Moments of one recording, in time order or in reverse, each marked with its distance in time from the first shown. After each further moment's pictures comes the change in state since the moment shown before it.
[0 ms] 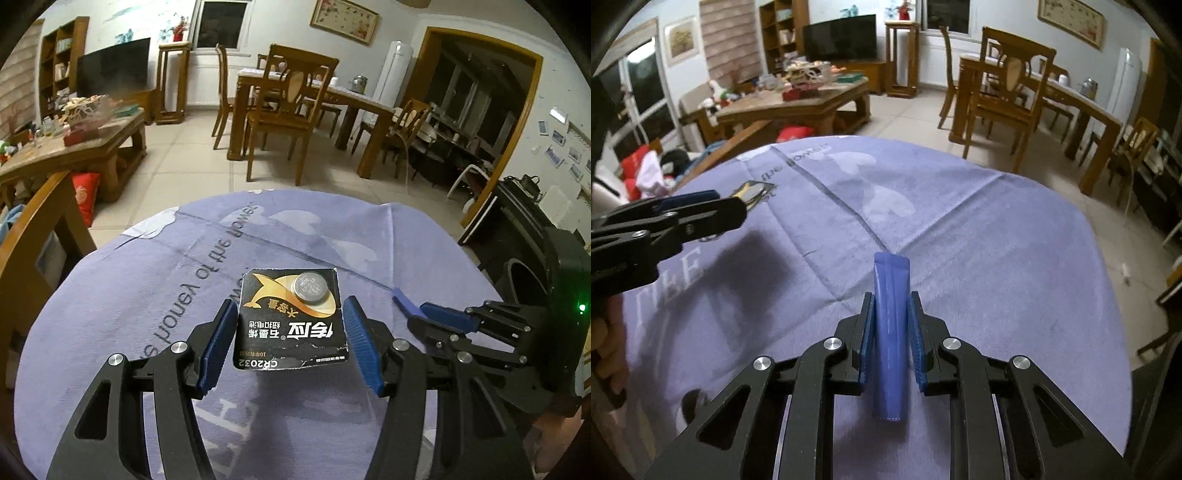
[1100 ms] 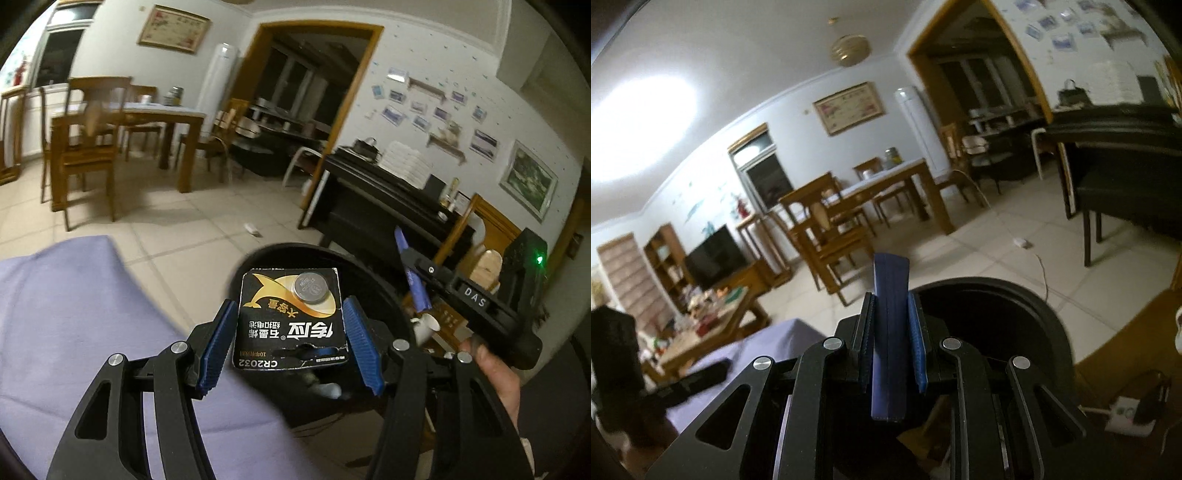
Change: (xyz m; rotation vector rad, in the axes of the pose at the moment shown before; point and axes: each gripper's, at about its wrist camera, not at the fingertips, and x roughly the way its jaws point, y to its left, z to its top) left arm 0.017 -0.311 -0.024 0.300 -0.038 -0.582; right arm -0.280 -0.317 -0.227 0.702 -0.669 -0.293
